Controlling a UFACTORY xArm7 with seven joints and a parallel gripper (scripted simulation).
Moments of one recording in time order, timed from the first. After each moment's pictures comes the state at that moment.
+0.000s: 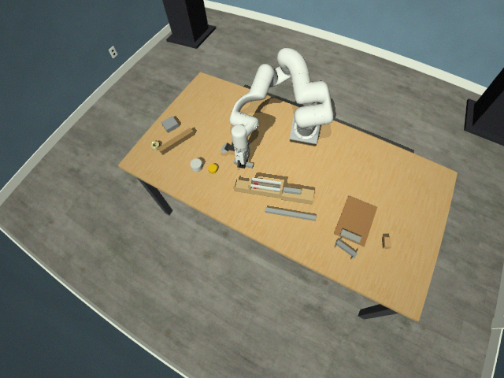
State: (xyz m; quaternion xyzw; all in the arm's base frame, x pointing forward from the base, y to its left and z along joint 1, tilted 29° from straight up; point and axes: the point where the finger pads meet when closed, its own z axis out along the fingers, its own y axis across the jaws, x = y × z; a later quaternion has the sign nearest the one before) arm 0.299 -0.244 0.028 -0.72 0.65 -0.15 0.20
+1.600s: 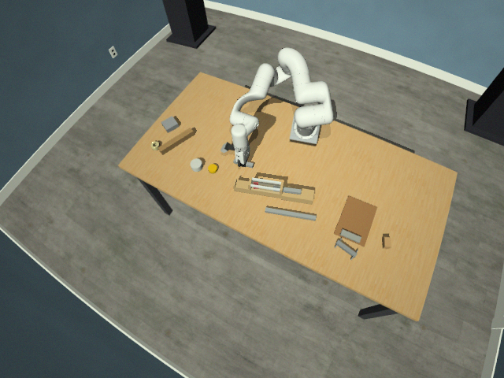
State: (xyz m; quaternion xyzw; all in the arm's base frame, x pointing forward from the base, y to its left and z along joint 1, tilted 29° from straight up) arm 0.297 -0.243 0.031 -0.72 0.65 -0.15 0.20
